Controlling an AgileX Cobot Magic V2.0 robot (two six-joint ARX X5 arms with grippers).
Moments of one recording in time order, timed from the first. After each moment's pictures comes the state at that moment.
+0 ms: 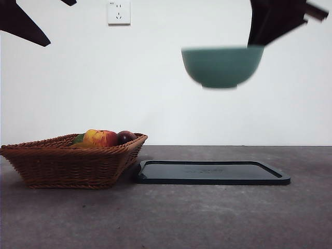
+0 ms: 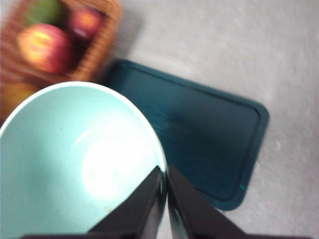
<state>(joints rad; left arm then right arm) -0.44 0.98 1.01 -0.83 0.47 0.00 0.41 1.29 1.26 -0.72 -0.14 0.13</state>
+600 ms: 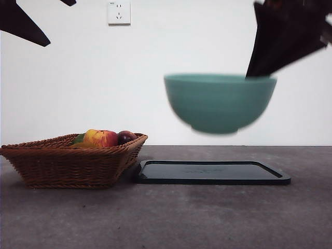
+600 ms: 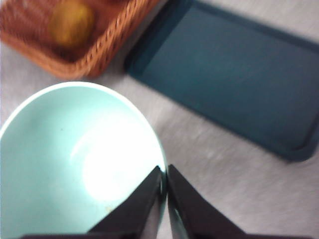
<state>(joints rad) -0.44 0.98 1.01 -0.83 0.47 0.01 0.60 1.09 0.87 -0.58 -0.13 0.18</state>
